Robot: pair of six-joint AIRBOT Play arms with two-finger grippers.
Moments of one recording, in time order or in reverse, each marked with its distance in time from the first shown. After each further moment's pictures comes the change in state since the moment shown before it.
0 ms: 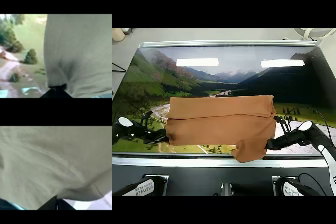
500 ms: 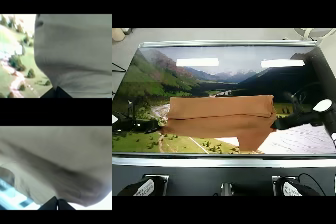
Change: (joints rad) left arm 0.000 0.198 0.114 -0.026 0.000 0.036; right arm -0.002 0.019 0.372 0.058 0.126 0.013
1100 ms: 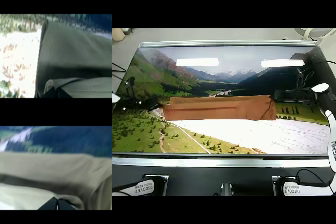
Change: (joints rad) left arm -0.034 -0.356 0.336 -0.141 0.187 -0.026; right arm 0.001 -0.333 0.286 0.263 -0.331 0.014
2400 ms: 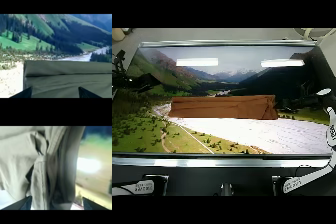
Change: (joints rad) left arm -0.033 -0.063 0.389 -0.011 -0.215 -0.077; right arm -0.169 -0.298 0.175 -0.094 0.317 -0.032
